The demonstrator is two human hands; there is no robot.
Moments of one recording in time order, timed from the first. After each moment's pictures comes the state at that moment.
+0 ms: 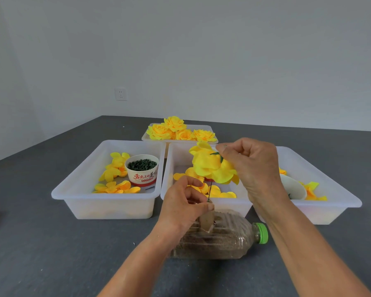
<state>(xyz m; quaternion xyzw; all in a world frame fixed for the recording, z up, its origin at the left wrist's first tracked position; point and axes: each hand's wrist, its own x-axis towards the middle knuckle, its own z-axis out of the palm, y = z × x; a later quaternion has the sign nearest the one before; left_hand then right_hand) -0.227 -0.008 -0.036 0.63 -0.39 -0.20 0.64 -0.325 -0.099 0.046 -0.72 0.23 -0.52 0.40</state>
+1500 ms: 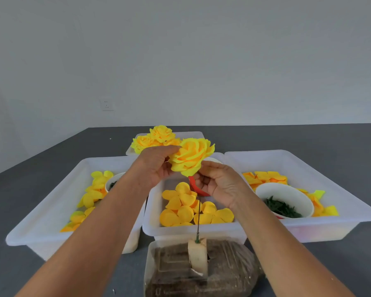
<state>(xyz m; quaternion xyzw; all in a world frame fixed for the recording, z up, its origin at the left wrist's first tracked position) -0.131 -0.098 0.044 0.55 -0.23 -0.35 0.72 -0.251 -0.192 -0.003 -0.46 0.16 -0.28 0.83</state>
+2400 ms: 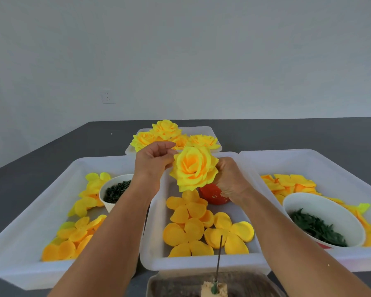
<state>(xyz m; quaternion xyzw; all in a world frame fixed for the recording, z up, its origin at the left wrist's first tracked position) -0.069 -0.140 -0.005 0.59 -0.31 -0.16 0.73 -0.197 -0.255 -0.032 -0.80 0.19 -0.35 0.45</state>
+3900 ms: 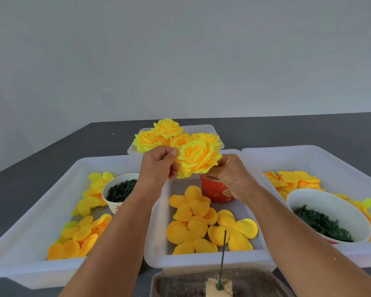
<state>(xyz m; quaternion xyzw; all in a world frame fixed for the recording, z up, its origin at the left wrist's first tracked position) -0.081 -0.131 -0.009 0.62 -0.37 -0.13 0.68 -0.199 -0.253 -0.030 -0.73 0.21 -0.34 0.56</state>
